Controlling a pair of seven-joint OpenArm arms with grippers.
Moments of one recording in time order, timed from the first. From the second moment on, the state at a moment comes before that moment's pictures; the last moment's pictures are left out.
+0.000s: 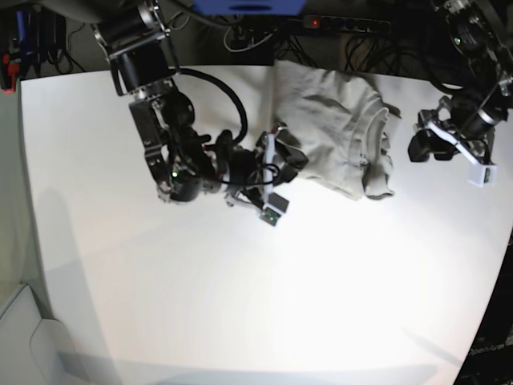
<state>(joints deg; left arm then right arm) 12.1 -10.3 -37.1 105.9 -42.6 -25.0 71.0 9.7 -0.2 -17.6 83.2 32.1 40.1 -61.7</state>
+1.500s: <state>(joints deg) 8.5 -7.5 -22.7 92.0 -19.7 -25.2 63.3 14.4 1.0 -17.7 85.3 32.1 40.1 -61.9</state>
